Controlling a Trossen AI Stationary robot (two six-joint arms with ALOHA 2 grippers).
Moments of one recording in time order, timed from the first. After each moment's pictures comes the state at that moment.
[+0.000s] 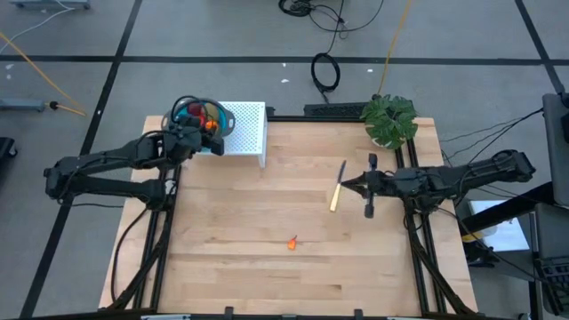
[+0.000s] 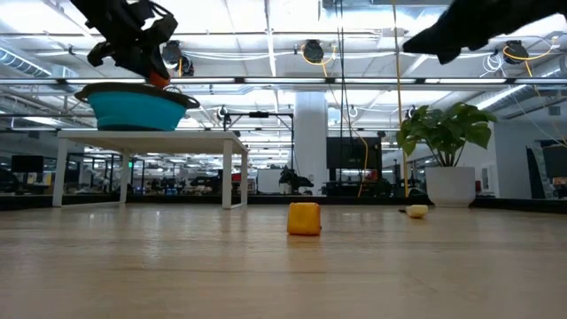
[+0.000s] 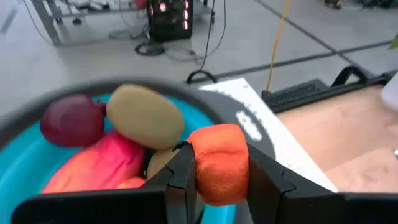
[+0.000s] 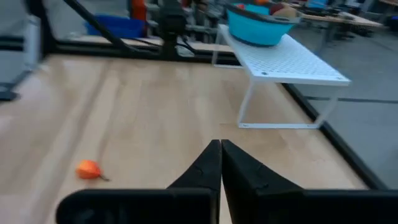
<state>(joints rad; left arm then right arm) 0.26 0.87 0.85 -0.60 -0.73 -0.57 0.20 0.72 0.53 -0.10 0.35 0.00</state>
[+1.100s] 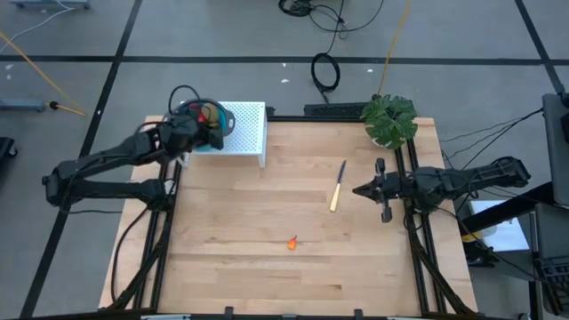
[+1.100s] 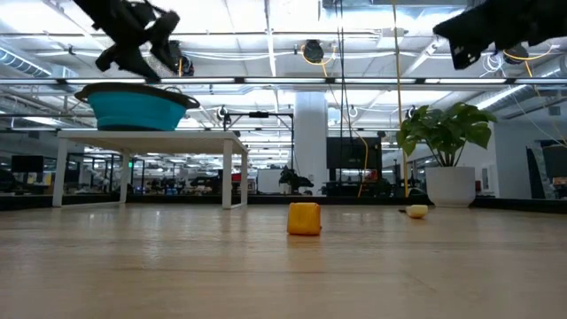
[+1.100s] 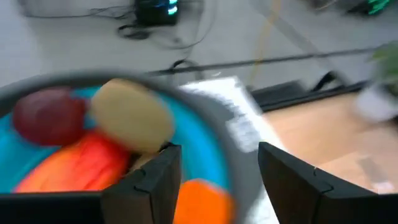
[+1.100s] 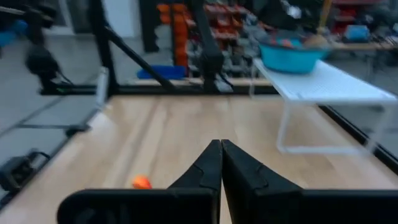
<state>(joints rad) 0.39 0.86 0.86 -0.57 -0.54 -0.58 0.20 0.42 0.35 -0.02 0.18 0.04</state>
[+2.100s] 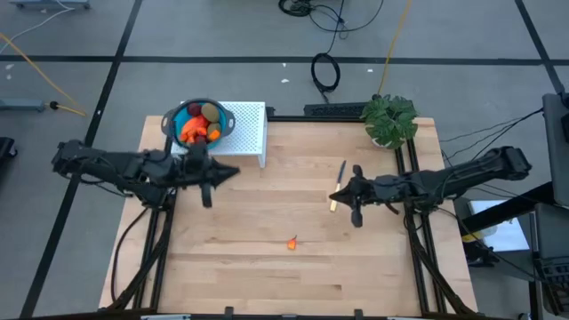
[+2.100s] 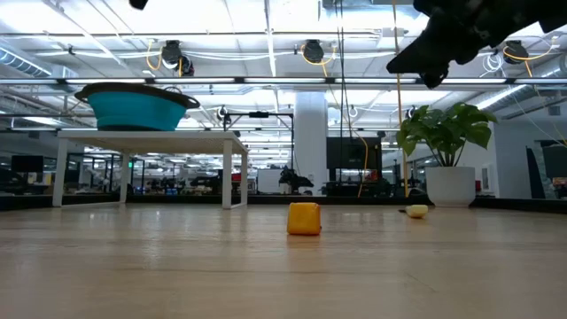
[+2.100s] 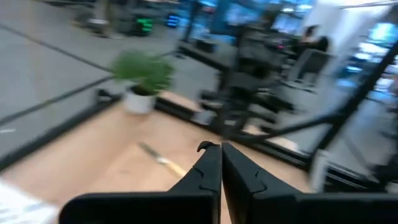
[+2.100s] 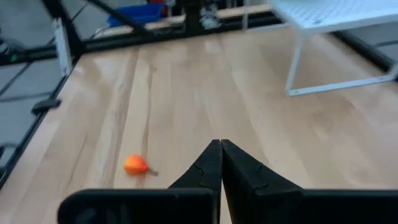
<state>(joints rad) -0.22 0.84 0.88 -0.17 -0.39 -0.37 0.20 0.94 0.55 -0.01 0.23 0.25</state>
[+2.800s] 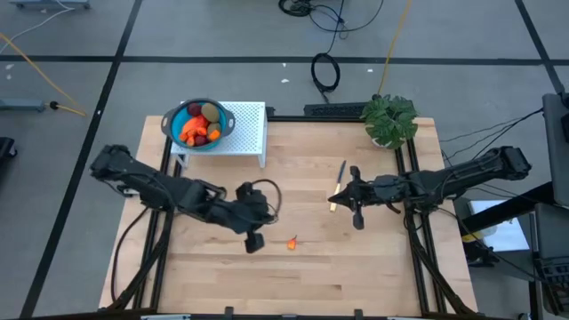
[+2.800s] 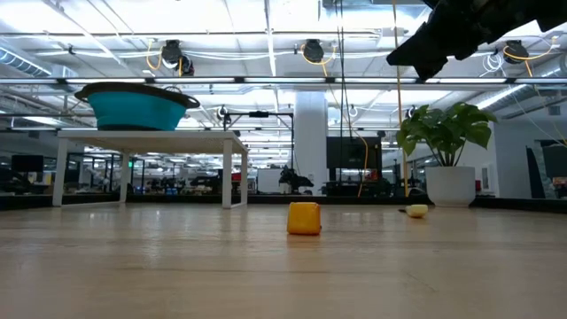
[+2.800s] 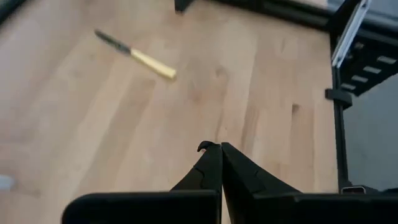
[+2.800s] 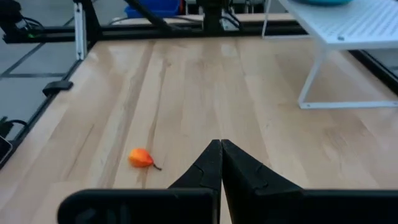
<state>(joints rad) -0.39 1.51 1.42 -0.67 -0.34 -0.54 0.20 0.95 0.55 0.01 0.18 0.13</state>
